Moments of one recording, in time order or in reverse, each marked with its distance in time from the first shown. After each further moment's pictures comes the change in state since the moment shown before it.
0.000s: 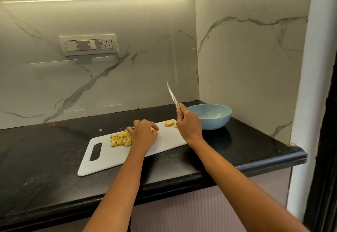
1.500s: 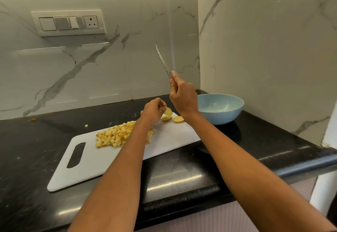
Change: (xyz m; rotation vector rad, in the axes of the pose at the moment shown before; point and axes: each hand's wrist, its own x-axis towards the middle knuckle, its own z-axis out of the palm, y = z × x) left_hand 0.097 0.018 0.048 -0.398 -0.216 0.047; right_hand 0.075 0.013 0.040 0.038 0.195 -0.182
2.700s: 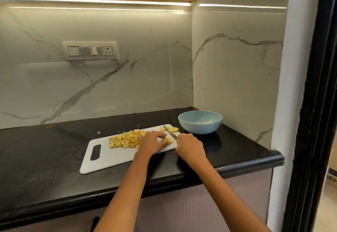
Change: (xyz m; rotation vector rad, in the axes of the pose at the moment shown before) left_hand -0.121 0.014 -0.013 0.205 0.000 0.021; right_hand -0.098 -0.068 -0.111 -0.457 -0.715 0.316
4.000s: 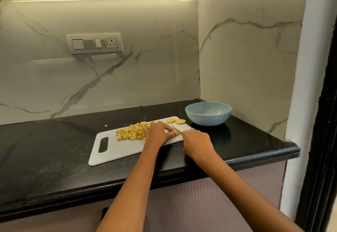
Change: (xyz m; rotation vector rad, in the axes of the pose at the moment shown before) left_hand 0.001 0.009 -0.002 0.068 0.056 -0.065; right_hand -0.022 -0.014 -0.012 -0.284 -0.063 -0.147
